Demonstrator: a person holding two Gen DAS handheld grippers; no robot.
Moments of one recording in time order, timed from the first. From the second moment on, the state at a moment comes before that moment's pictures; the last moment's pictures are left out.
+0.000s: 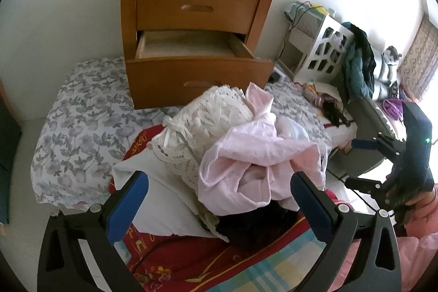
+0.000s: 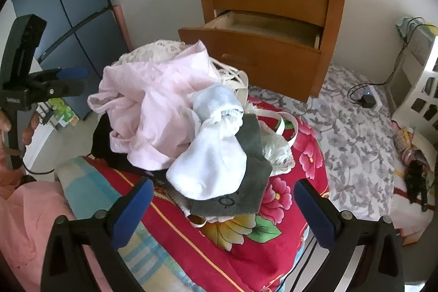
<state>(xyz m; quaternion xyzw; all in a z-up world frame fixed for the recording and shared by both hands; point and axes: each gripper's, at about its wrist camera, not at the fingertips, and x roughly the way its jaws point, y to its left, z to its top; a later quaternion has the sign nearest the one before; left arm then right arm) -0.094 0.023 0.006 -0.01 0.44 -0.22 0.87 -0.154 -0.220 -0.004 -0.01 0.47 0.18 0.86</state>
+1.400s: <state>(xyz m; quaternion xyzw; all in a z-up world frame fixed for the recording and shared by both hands) -0.109 -0.003 0.009 0.05 0.42 -0.18 0.89 -0.167 -0.202 0.038 -0.01 0.40 0.17 0.90</state>
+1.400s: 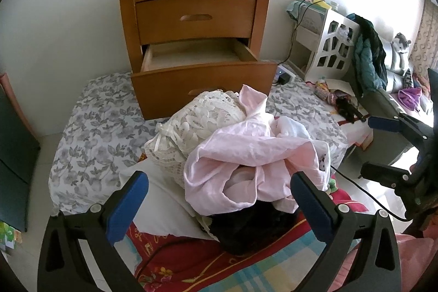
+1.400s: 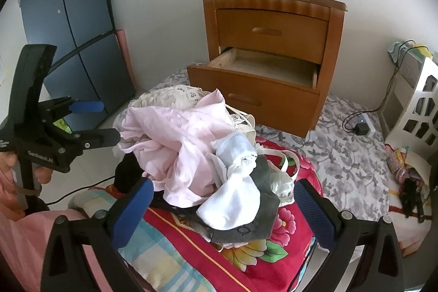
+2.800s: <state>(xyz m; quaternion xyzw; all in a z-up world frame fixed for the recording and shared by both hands) -0.108 0.000 0.007 0.04 0.42 -0.17 0.89 -0.166 -0.205 0.036 0.00 0.40 0.16 0.90</state>
